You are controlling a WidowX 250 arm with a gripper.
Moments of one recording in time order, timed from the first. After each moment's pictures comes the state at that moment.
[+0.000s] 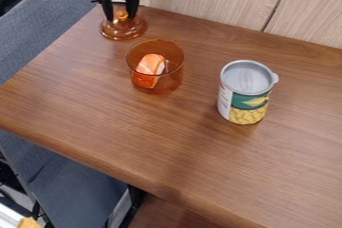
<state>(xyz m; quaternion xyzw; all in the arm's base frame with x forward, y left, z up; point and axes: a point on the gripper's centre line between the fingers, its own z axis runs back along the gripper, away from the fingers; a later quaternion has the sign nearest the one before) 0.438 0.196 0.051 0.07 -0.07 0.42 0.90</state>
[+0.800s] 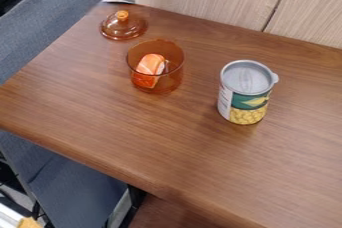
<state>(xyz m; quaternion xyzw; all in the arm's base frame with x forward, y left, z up) 0.429 0.187 0.119 0.02 -0.13 0.40 0.91</state>
